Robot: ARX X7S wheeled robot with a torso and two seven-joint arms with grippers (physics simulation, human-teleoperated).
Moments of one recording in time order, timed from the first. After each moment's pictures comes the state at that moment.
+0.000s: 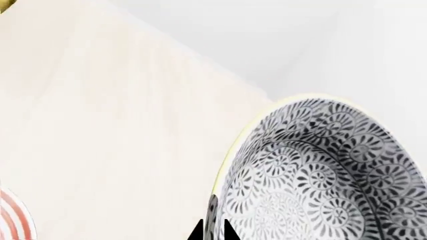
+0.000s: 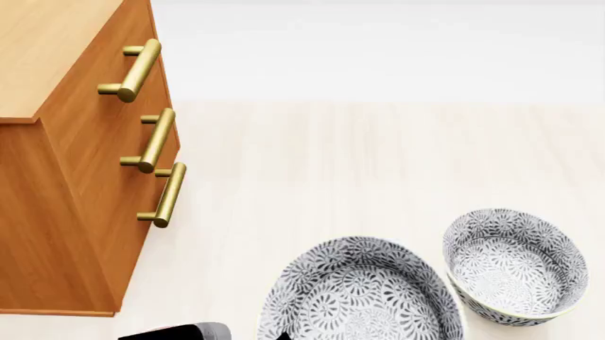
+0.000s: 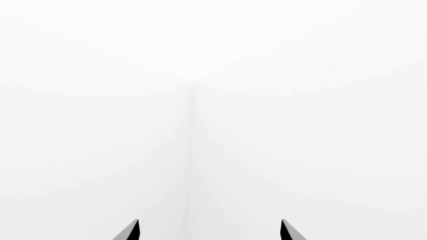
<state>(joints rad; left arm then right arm) -0.25 -0.17 0.70 0.36 -1.01 -0.27 -0.70 -0.79 0.00 0.58 -0.99 0.14 -0.28 0.42</state>
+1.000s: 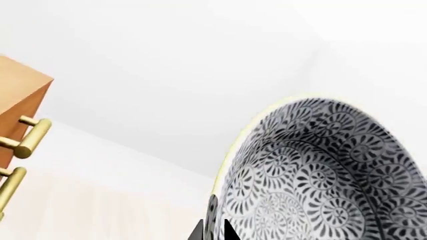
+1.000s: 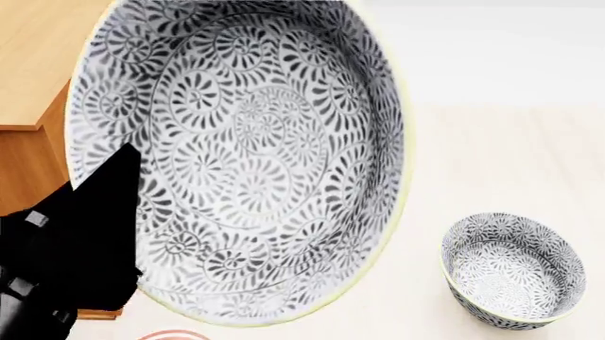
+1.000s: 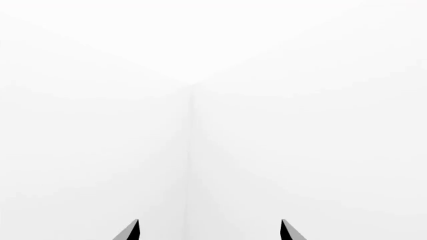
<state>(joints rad) -0.77 -0.40 0.50 0.94 -1.49 -0.37 -1.26 -0.79 0.00 0.46 -1.02 0.02 -0.27 0.50</state>
